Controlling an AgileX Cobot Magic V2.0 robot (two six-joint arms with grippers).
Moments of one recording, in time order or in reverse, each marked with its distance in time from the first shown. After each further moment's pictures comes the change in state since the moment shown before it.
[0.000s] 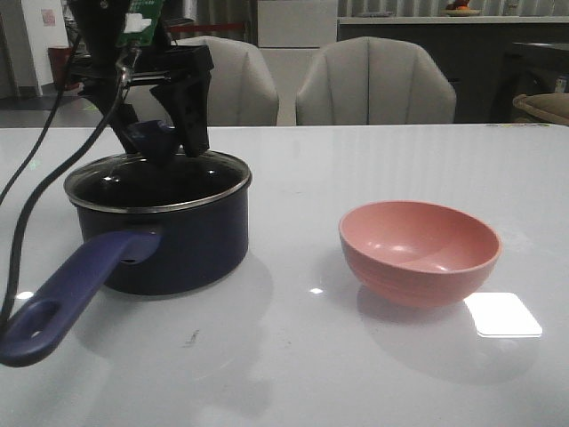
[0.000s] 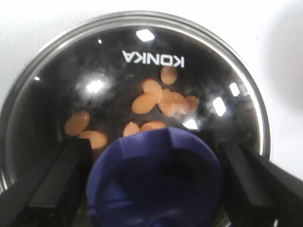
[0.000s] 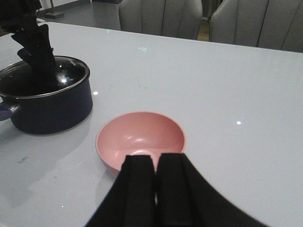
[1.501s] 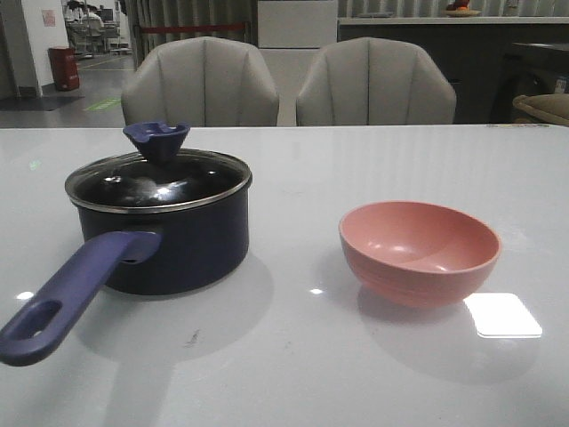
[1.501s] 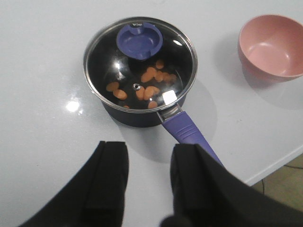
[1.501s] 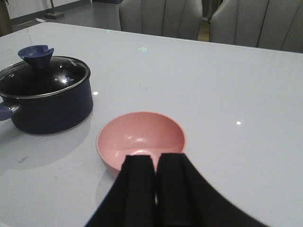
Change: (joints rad) left arm 0.000 -1.139 0.889 0.046 -0.352 0.020; right arm 0.000 0.000 0.000 0.000 0.000 0.000
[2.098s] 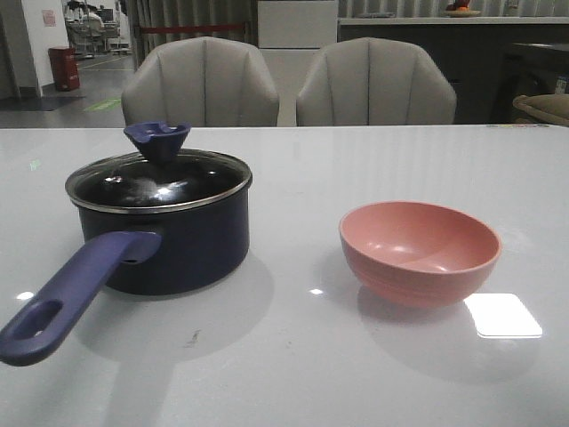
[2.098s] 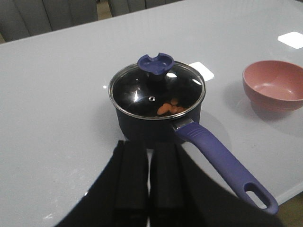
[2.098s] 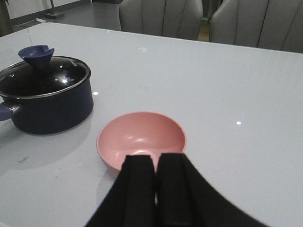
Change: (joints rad) left arm 0.000 -0.615 0.500 0.017 -0.291 0.000; right arm 0.000 0.000 0.000 0.000 0.000 0.000
